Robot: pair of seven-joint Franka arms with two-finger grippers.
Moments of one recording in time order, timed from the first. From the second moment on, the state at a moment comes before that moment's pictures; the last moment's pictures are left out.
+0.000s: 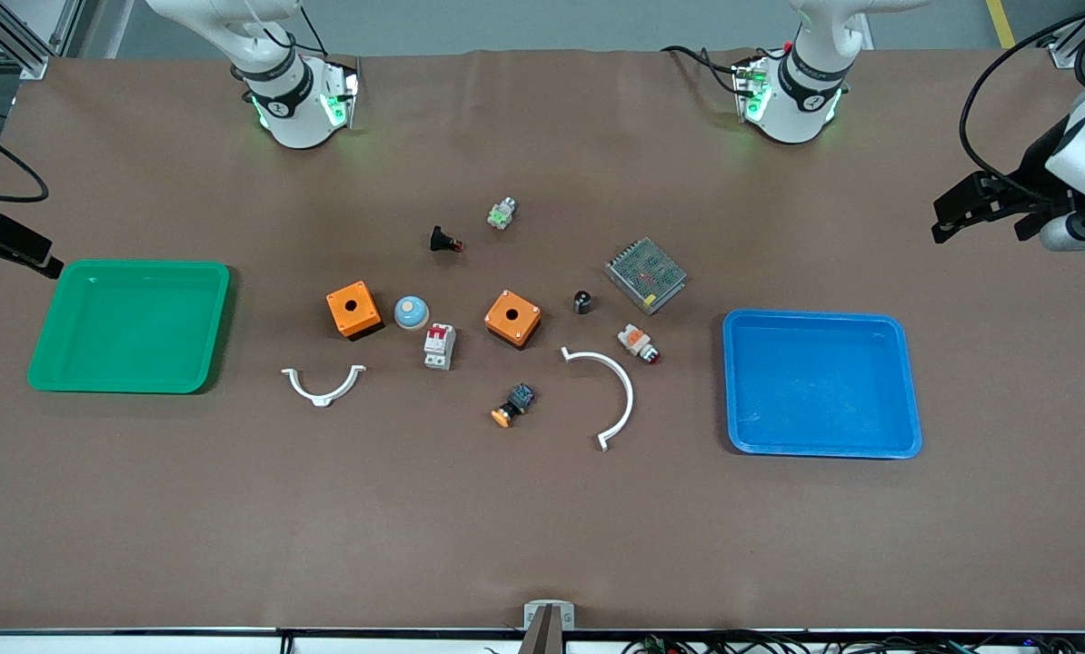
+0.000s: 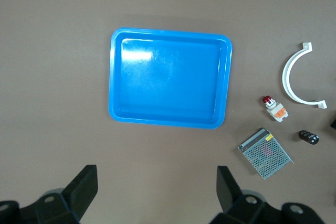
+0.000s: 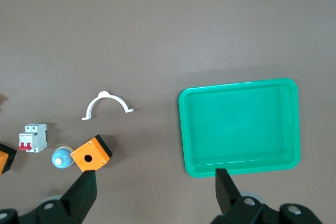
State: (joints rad) left arm 0.04 -0.04 -0.11 -1.61 -0.01 1.58 -0.10; right arm -0.01 0.03 -0.11 -1.55 0.02 1.61 0.00
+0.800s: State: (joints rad) left arm 0.04 -0.05 -0.11 -1.60 -0.01 1.58 -0.10; right arm -0.01 0.03 -0.11 -1.55 0.02 1.61 0.00
